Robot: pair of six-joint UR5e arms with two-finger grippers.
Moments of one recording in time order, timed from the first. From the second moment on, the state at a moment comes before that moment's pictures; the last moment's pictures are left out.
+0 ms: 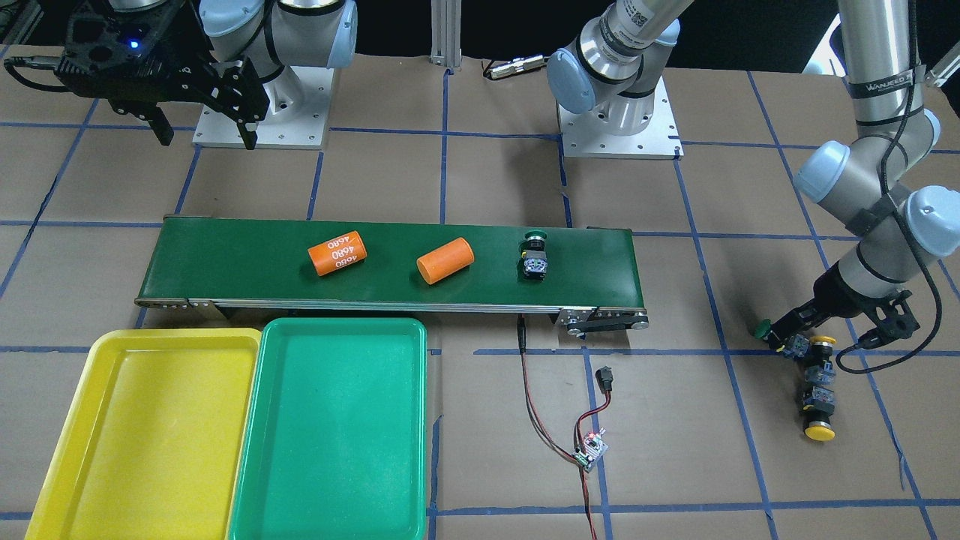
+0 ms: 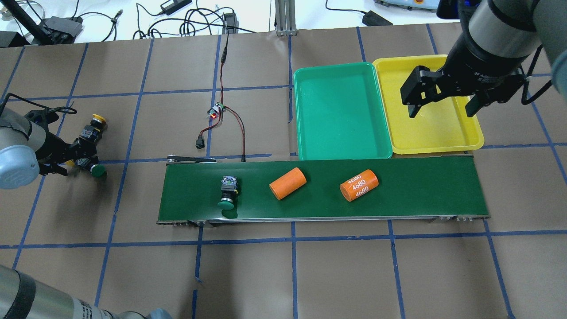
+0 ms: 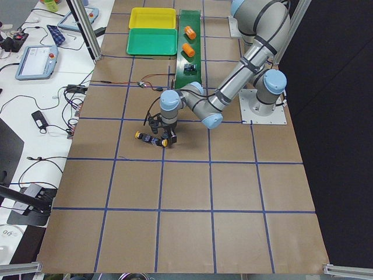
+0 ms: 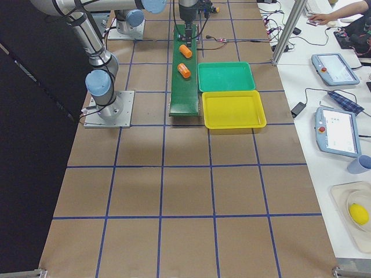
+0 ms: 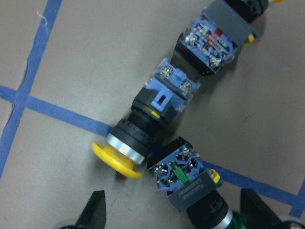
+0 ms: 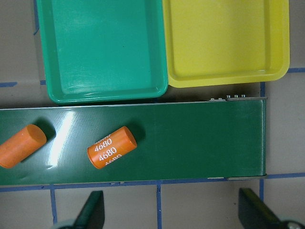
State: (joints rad) left arm -0.93 -1.97 -1.95 -0.77 1.51 0.23; right arm 1.55 -1.72 1.65 -1.56 -1.57 0.01
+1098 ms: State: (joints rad) left arm -0.93 -1.99 -1.95 -0.75 1.50 0.18; right arm 1.54 -1.71 1.65 -1.56 -1.57 0.01
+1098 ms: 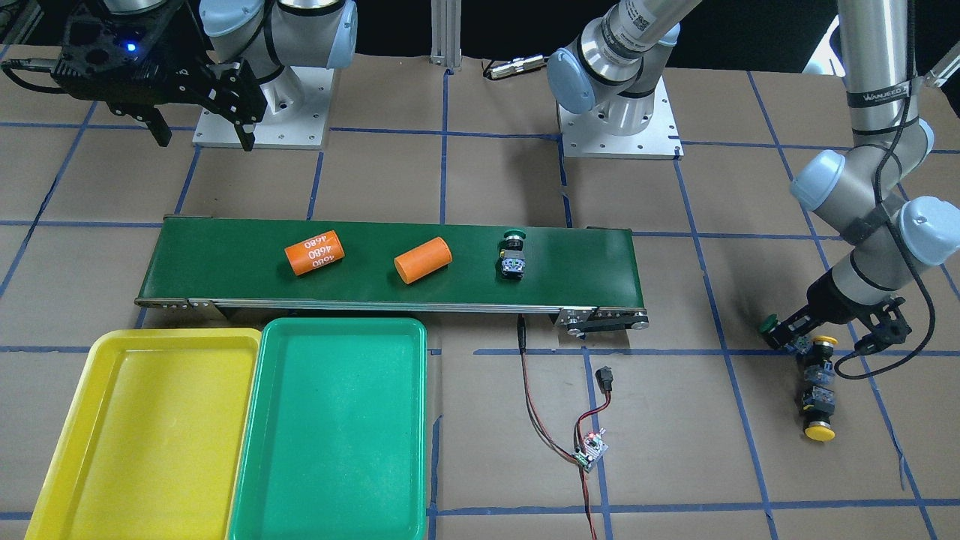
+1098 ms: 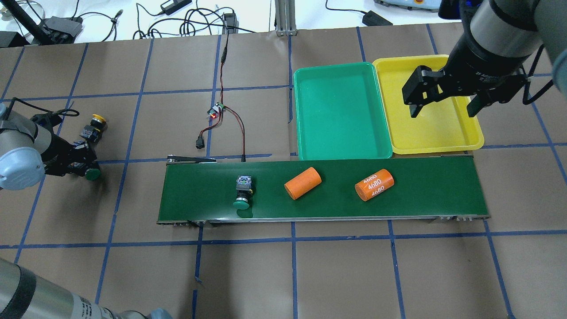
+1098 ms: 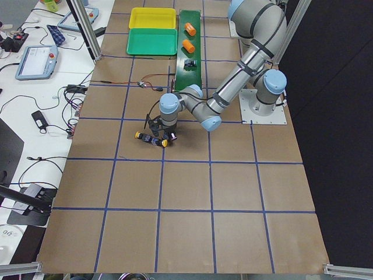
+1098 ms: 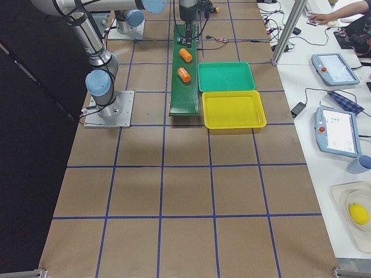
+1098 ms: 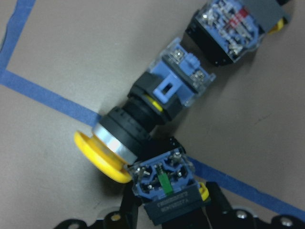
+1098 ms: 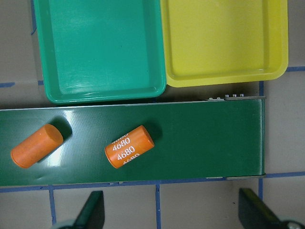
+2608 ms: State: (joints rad) left arm -1.56 -1.55 -2.07 -1.26 1.53 0.13; right arm 1.53 -1.72 1.66 -1.55 -1.57 0.02
